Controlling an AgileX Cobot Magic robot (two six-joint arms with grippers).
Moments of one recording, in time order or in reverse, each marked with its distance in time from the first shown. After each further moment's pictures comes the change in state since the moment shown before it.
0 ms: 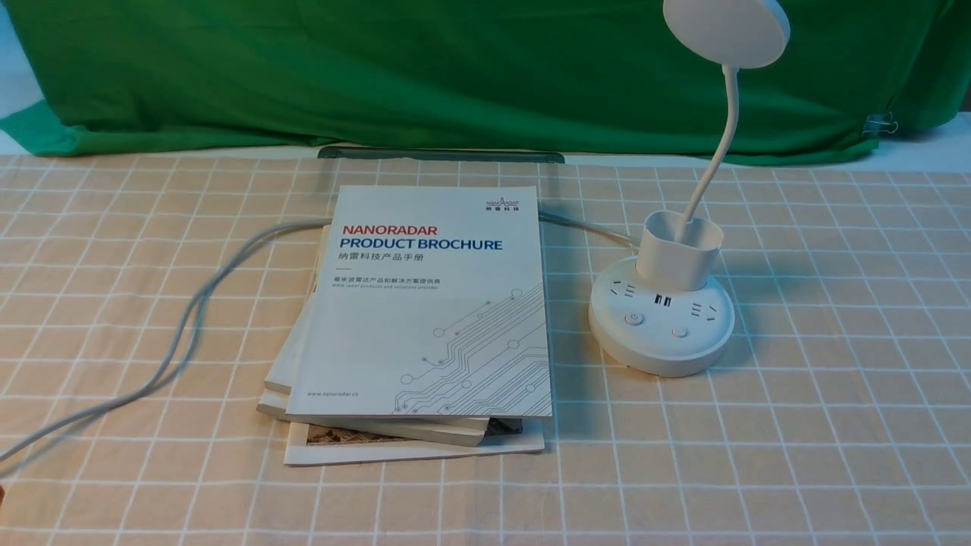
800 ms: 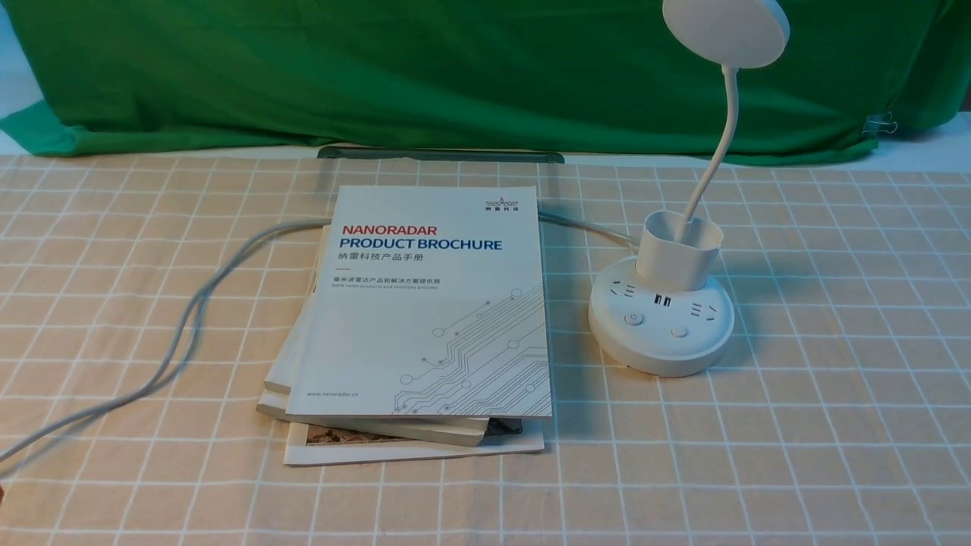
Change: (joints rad) right arm 0.000 0.000 0.000 0.349 -0.039 0.555; left arm 0.000 0.000 0.000 0.000 0.000 0.000
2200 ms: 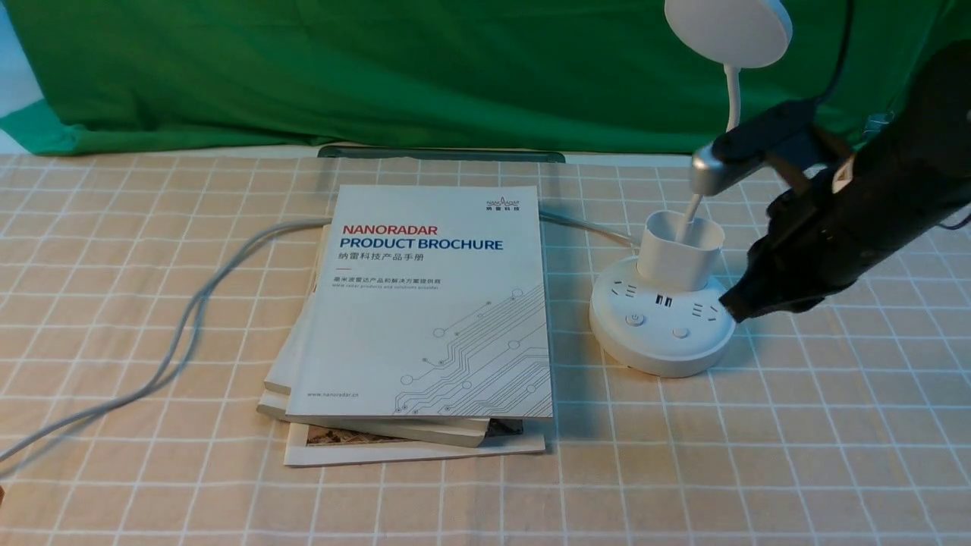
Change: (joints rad) right arm 0.339 1.687 -1.287 -0.195 0.668 -1.032; left arm 0.000 0.000 0.000 0.000 0.000 0.000
